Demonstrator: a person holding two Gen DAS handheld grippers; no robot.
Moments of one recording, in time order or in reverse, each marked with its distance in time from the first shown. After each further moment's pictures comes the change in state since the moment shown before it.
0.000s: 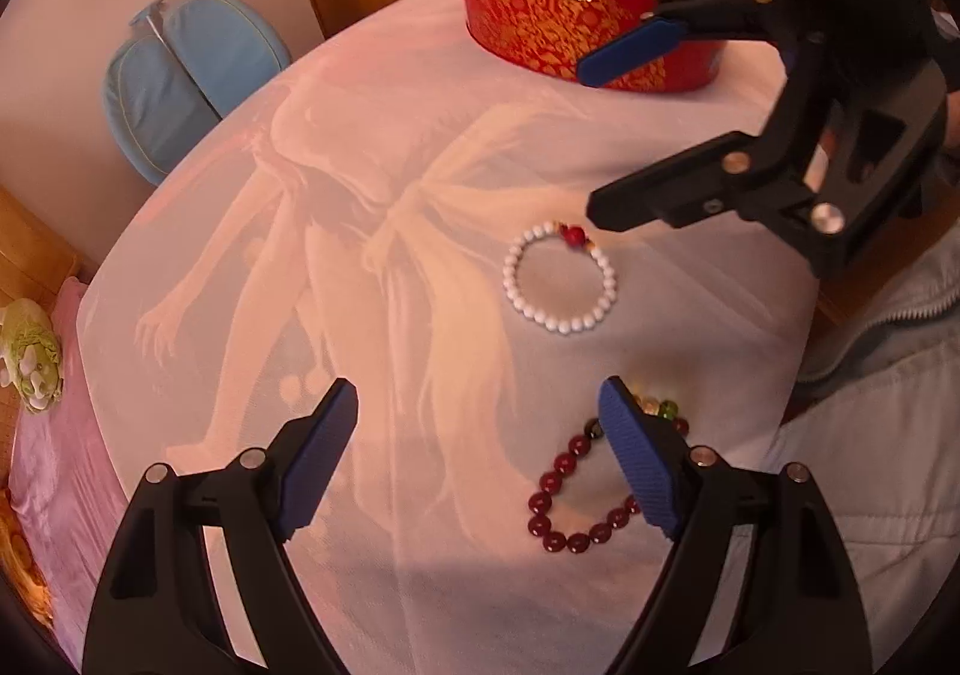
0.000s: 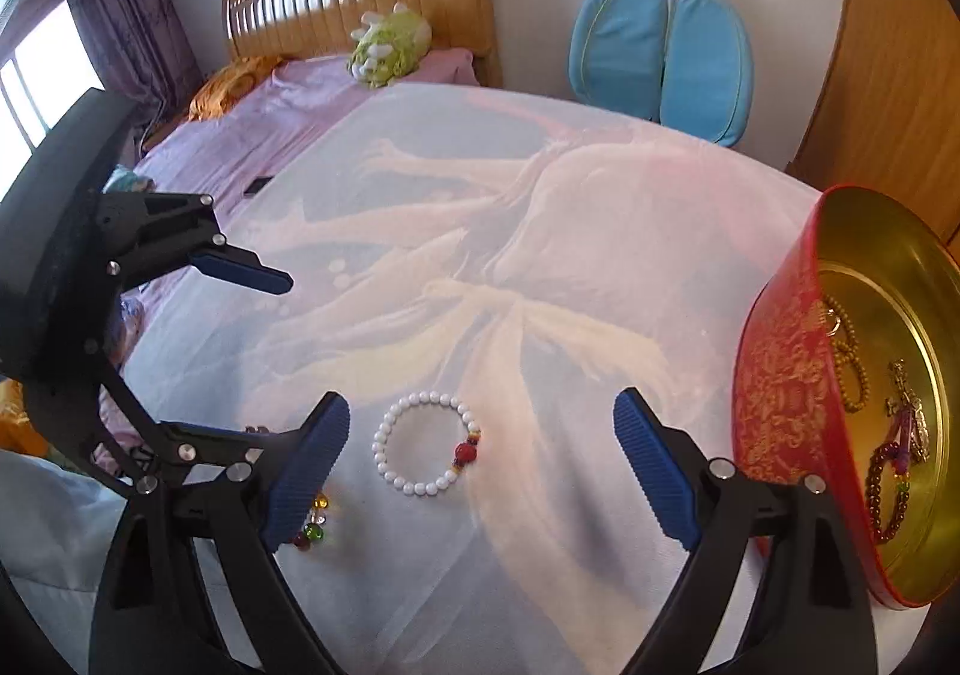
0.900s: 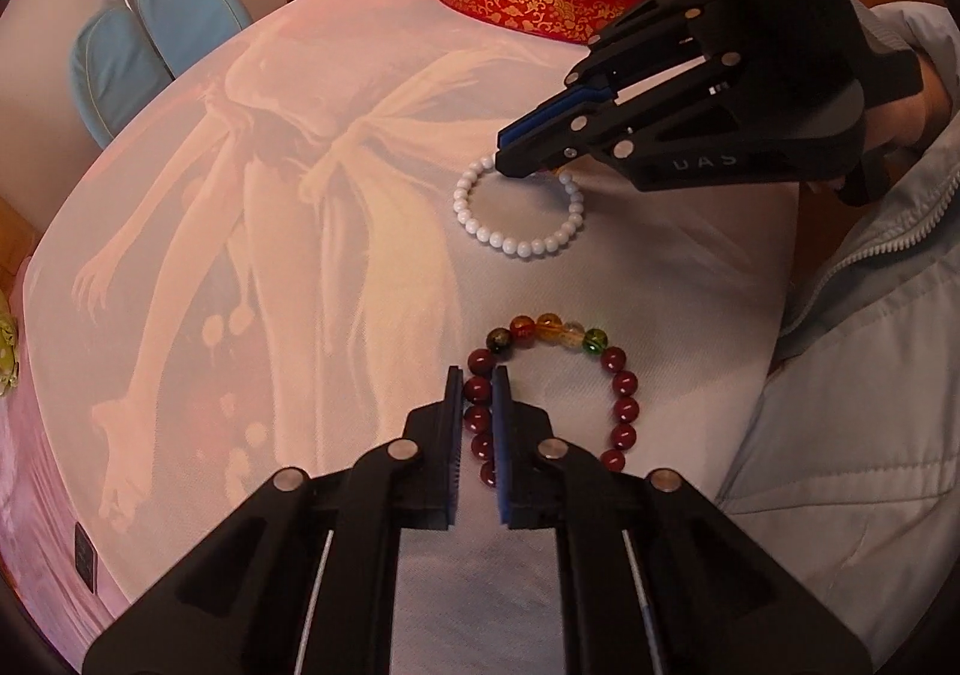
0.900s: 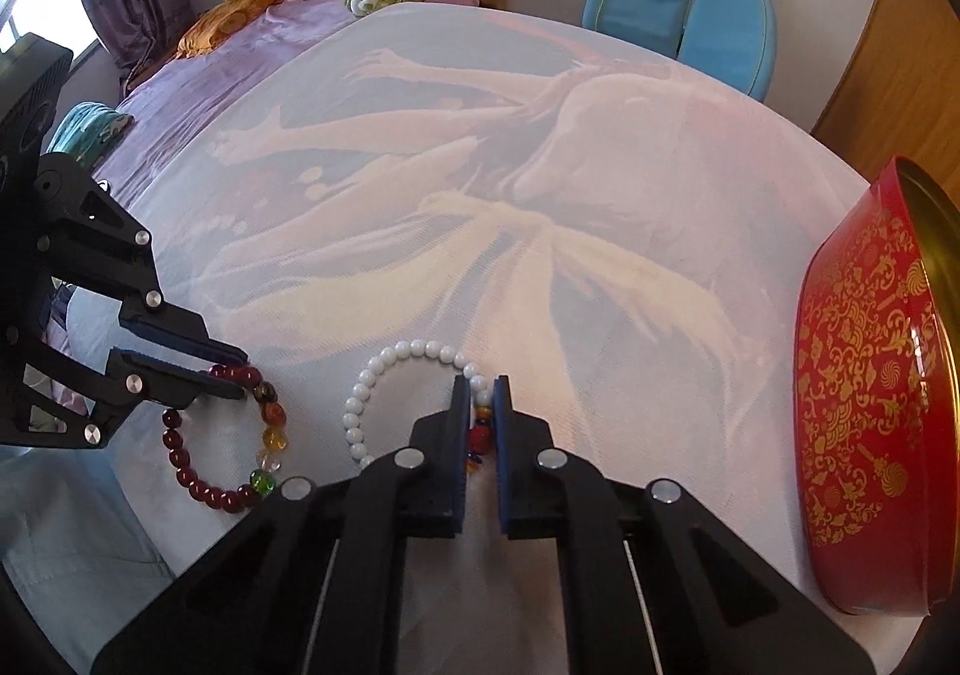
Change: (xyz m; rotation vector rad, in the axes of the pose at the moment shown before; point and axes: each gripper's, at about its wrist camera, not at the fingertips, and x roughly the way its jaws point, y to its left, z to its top) left arm 0.008 -0.009 -0.034 -0.032 -0.001 -0.114; right arm 0.040 0.014 -0.014 -0.048 0.068 -0.049
